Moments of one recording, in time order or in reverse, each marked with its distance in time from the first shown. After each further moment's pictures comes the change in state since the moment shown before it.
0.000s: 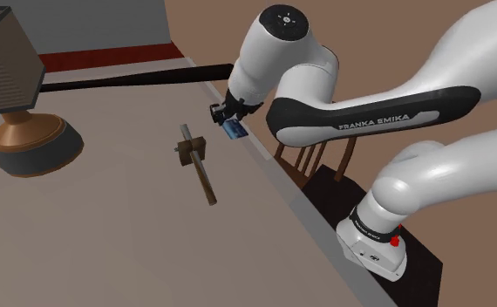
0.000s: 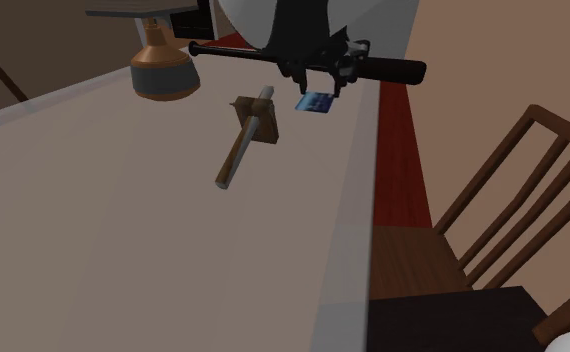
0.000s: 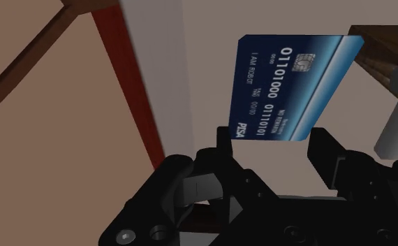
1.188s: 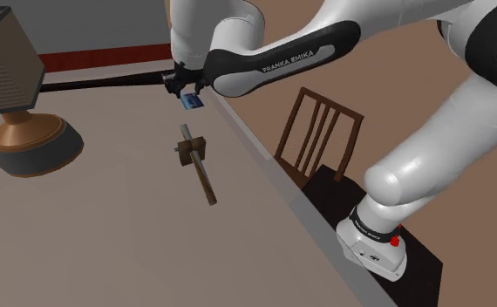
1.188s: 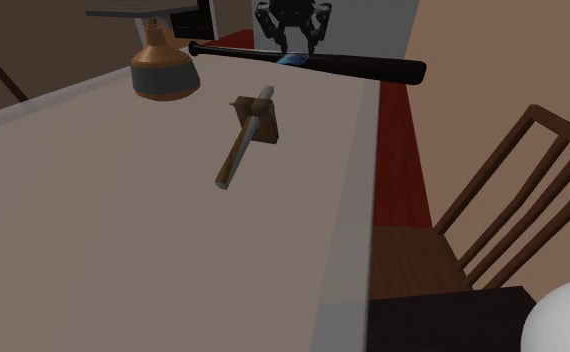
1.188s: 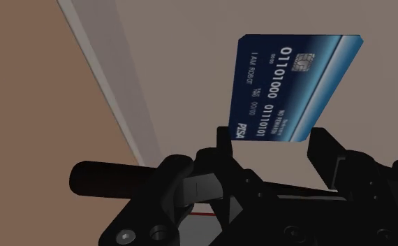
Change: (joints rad) arm -0.295 0.533 0.231 0.524 -0.375 -0.103 0.173
